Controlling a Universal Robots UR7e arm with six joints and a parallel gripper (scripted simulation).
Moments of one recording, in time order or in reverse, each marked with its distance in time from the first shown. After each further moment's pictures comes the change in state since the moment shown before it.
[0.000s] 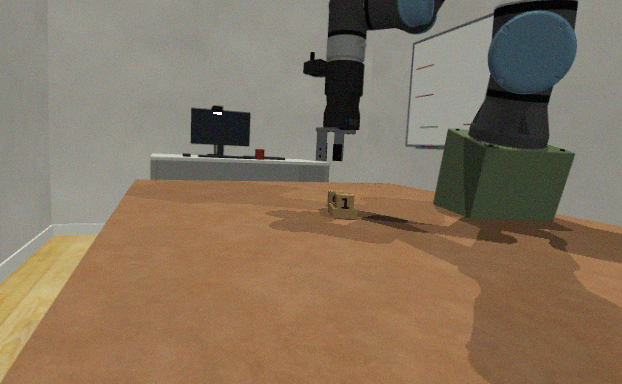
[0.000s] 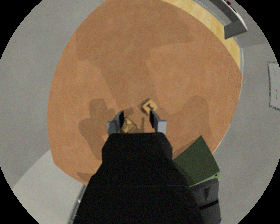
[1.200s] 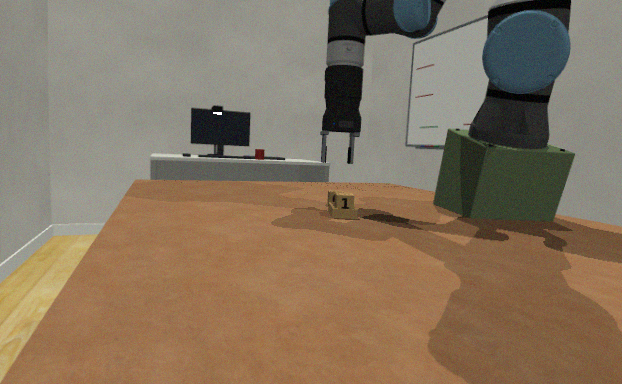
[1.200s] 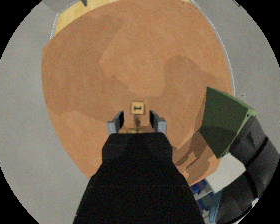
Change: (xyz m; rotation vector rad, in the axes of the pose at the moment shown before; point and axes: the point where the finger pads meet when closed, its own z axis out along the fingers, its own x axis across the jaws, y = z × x) arm 0.032 -0.004 0.005 -0.001 0.000 0.778
